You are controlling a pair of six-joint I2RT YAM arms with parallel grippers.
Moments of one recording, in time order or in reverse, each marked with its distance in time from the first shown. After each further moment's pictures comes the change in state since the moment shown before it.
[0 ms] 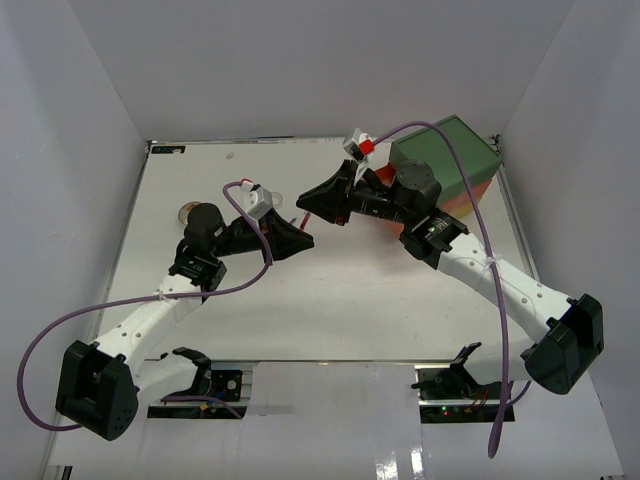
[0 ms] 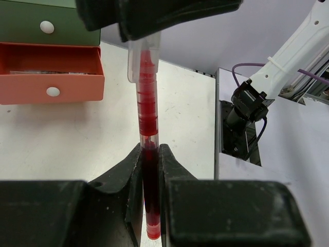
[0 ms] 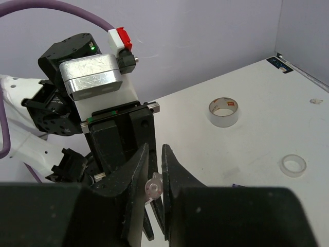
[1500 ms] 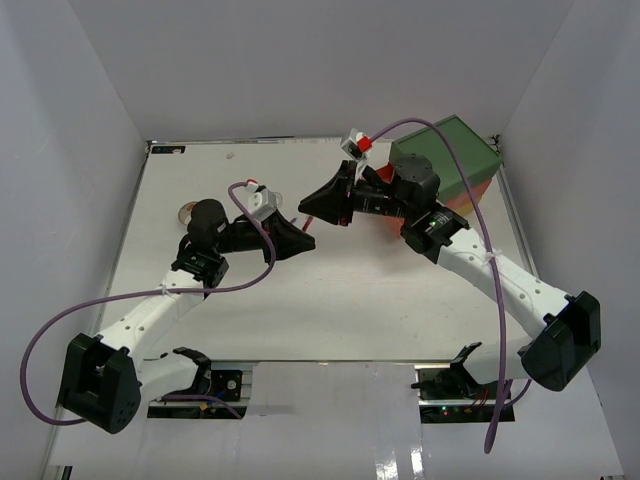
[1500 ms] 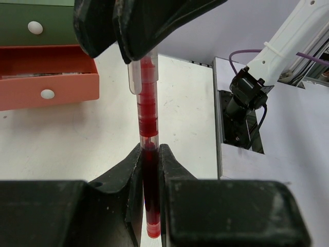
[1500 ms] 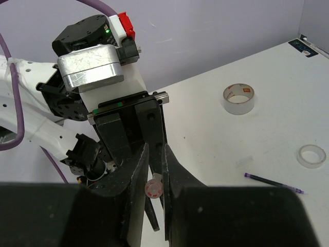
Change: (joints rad) left arm 0.003 0.034 0.024 -0.023 0.059 0.074; right arm -0.023 0.024 0.026 -0.074 -0.118 0.018
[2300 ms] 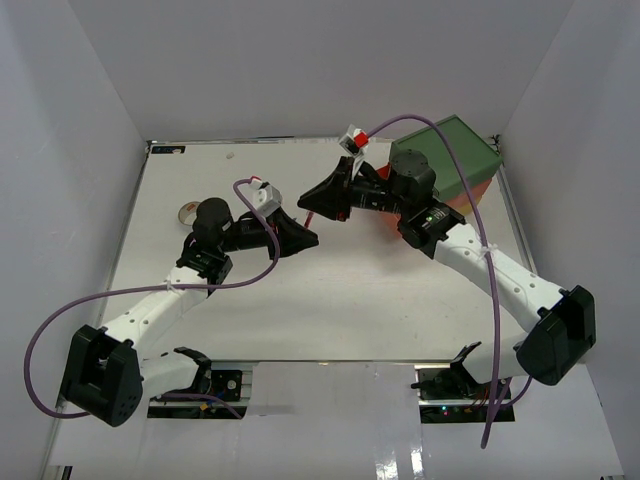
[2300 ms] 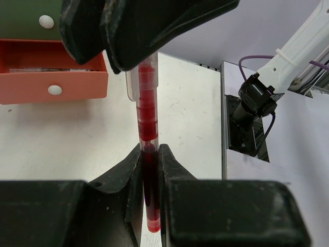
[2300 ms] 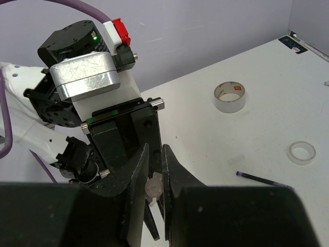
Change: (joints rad) left arm -0.019 0.040 0.006 0.040 -0.060 -0.031; right arm -0.011 0.035 0.024 -0.013 0.013 -0.012
